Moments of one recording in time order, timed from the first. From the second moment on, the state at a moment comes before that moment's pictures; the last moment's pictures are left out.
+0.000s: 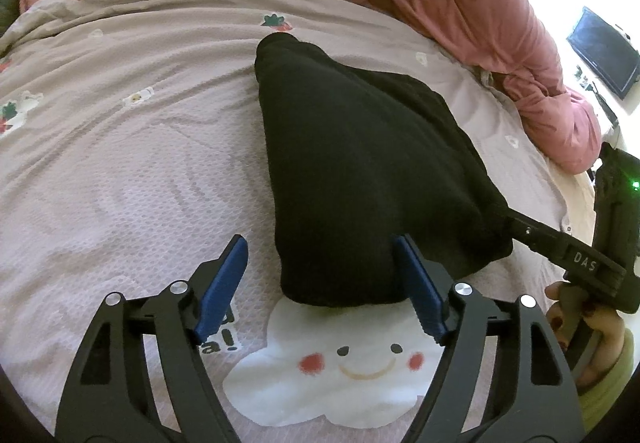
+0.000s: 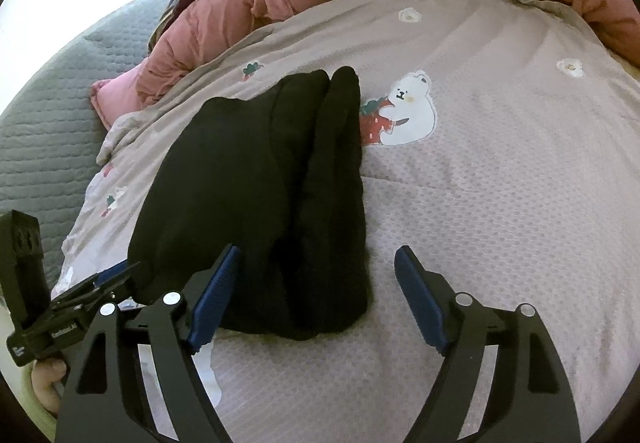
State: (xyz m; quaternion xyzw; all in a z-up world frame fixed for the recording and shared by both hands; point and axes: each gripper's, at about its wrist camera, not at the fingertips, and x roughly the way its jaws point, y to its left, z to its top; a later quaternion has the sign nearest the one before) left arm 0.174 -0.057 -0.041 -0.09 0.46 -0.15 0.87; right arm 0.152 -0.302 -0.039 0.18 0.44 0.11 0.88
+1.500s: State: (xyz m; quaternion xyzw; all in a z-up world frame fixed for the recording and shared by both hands) left arm 0.059 -0.002 0.016 -0.04 0.36 -0.08 0.93; right arm 0.023 -0.261 0.044 0.04 0.29 0.06 0.95
